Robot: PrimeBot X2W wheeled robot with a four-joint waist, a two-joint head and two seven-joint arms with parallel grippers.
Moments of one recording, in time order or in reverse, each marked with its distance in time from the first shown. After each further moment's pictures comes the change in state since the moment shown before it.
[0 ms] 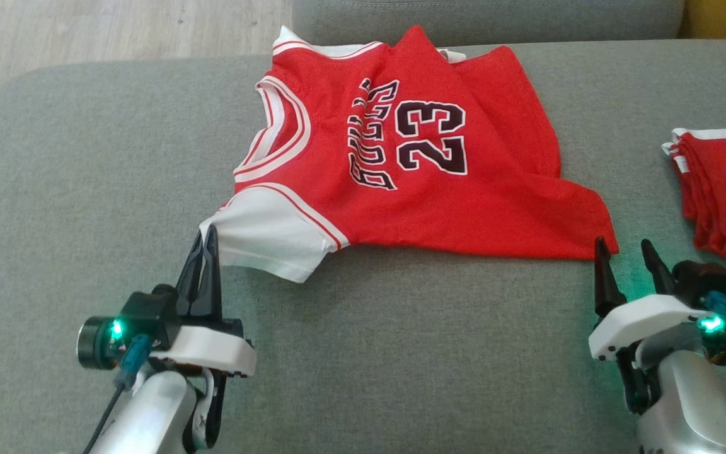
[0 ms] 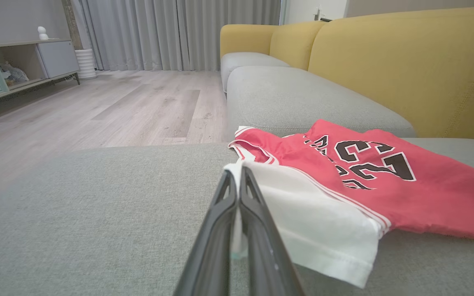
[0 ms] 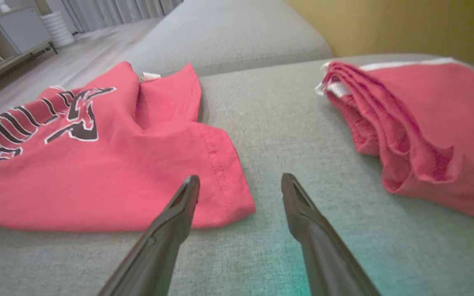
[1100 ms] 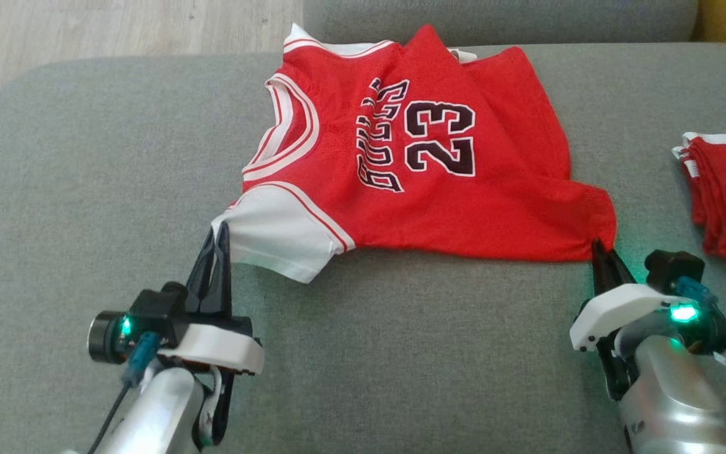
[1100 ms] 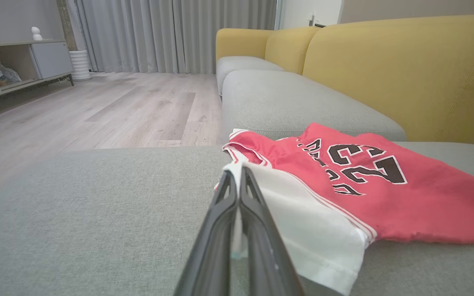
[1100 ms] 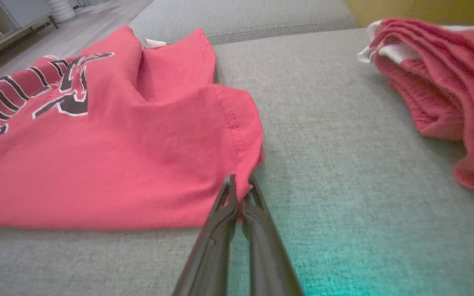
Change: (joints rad) left arm 0.001 -0.063 0.064 0.031 0.078 -0.083 -0.003; right arm -0.174 -0.006 0.013 0.343 -0.054 0.000 -0.094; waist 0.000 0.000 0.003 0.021
